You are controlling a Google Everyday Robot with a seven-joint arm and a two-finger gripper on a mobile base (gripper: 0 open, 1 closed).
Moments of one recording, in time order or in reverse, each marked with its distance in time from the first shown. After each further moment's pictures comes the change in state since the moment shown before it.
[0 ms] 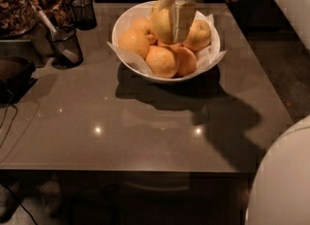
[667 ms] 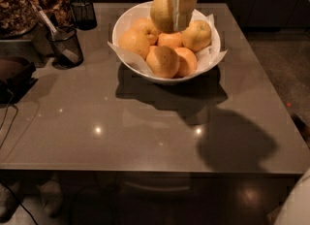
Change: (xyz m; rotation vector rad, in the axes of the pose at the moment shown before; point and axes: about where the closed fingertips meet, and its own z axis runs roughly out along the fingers) arm -0.026 -0.001 -0.054 0.067 0.015 -0.005
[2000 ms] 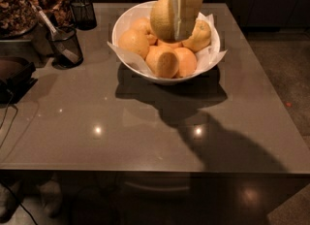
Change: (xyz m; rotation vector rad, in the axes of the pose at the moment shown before) arm -0.021 0.038 -0.027 -0.028 0.013 0.047
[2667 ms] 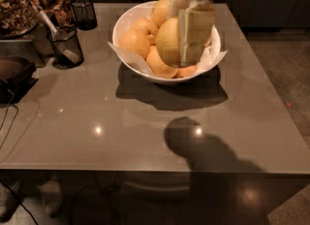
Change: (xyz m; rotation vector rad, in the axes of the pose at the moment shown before) arm -0.010 0.064 -0.016 -0.054 0.016 0.104
